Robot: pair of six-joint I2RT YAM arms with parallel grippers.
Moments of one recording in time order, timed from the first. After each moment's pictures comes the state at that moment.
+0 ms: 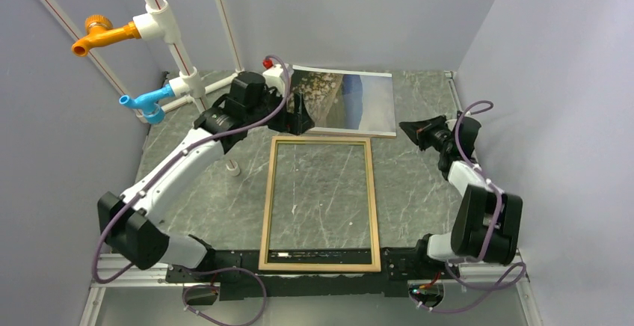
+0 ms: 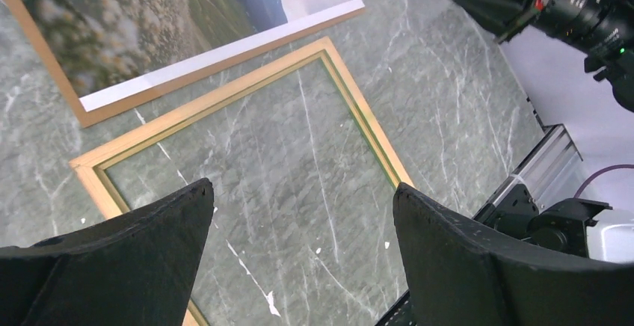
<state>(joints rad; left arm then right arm) -0.56 1.42 1.35 -0.44 0.28 -0.33 -0.27 1.44 0.65 0.44 -0.66 1.23</state>
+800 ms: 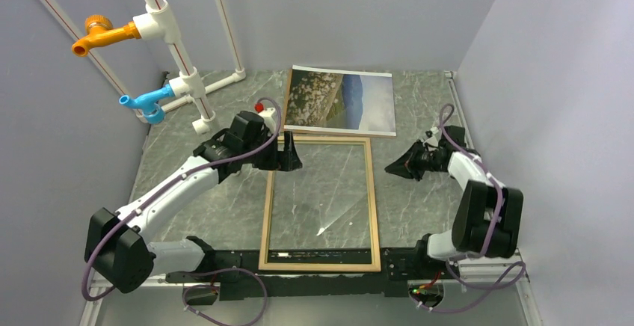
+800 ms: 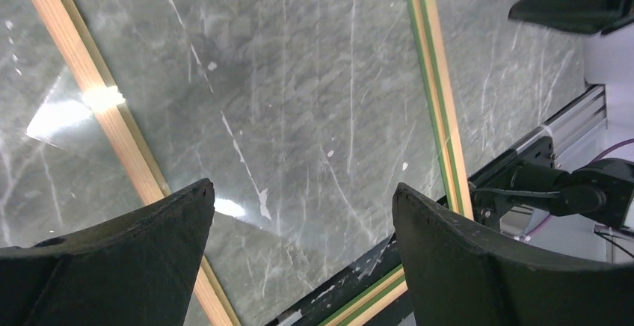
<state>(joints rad) -0.57 1.22 0.99 -0.48 0.23 -0.49 -0.23 1.35 0.71 -0.51 -0.82 0.54</state>
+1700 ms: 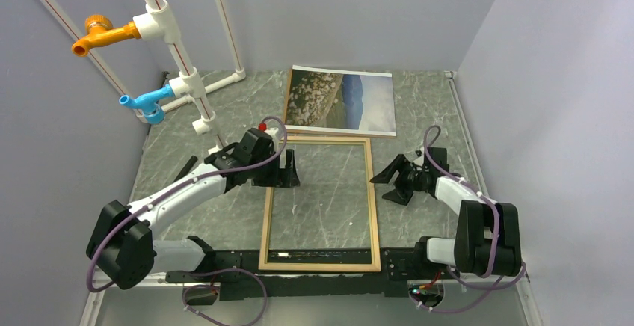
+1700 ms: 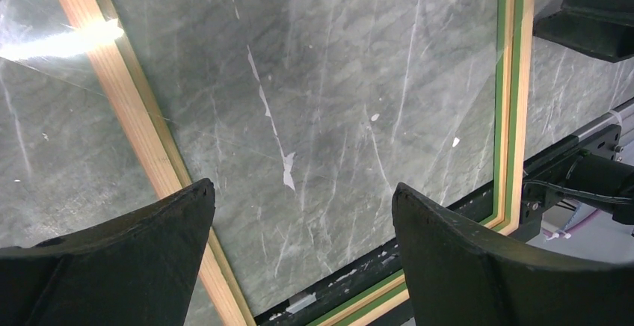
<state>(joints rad) -0.63 1.25 0.84 -0.46 0.17 -0.56 -0.09 1.28 0.48 -0.27 -0.64 0.68</state>
